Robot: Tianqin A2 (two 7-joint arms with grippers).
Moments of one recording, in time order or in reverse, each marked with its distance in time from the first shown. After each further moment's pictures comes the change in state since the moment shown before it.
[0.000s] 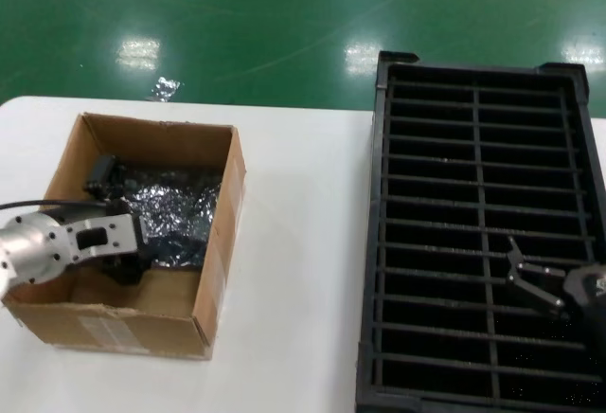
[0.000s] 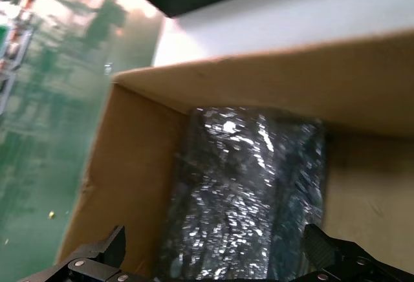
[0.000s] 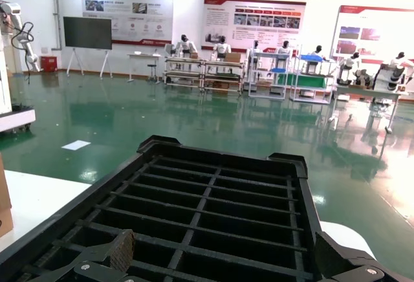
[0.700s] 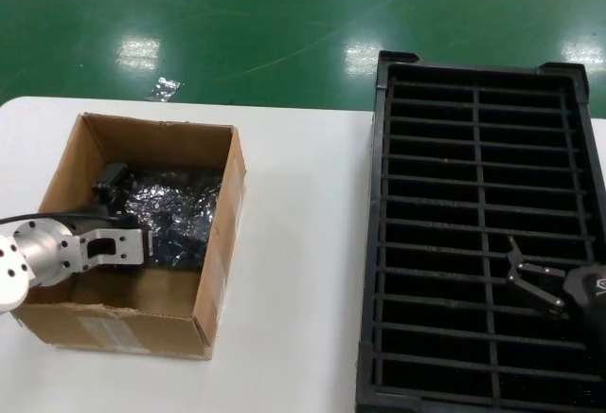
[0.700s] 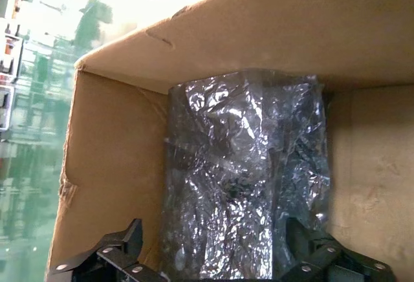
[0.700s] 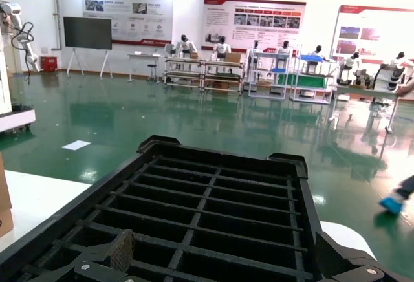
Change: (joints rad) left arm -0.061 0.060 0.052 0.166 -0.004 -0.104 0.212; right arm 0.000 0.000 0.000 0.000 0.000 0.000 0.000
